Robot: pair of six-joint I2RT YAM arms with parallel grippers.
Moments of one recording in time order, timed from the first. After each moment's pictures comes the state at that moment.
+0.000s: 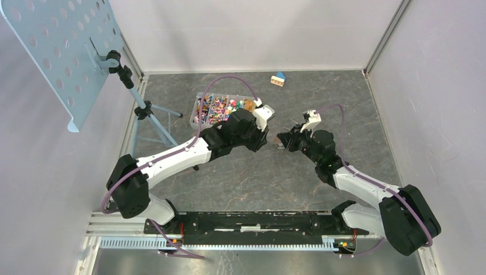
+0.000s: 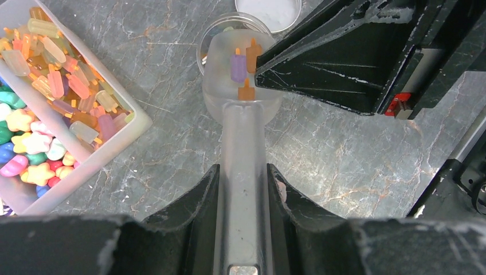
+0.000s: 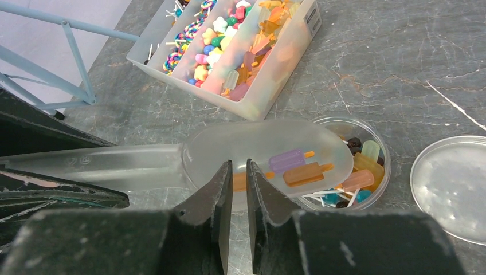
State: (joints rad) left arm -0.88 1.47 1.11 -0.21 0.03 -0.07; right arm 0.50 1.15 0.41 0.53 -0.11 0.45
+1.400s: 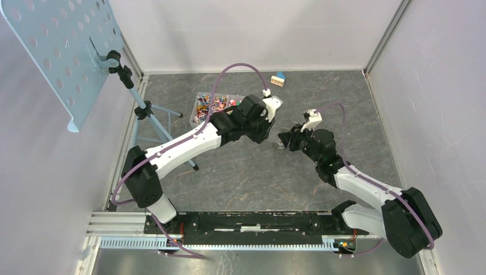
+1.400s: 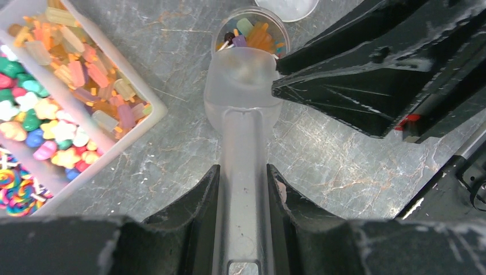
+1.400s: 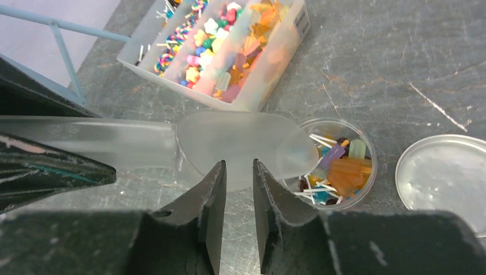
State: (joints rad) left arm -0.88 1.64 1.44 -0.55 -0.01 -0.07; right arm 0.50 1.14 0.42 0.49 -0.08 0.43
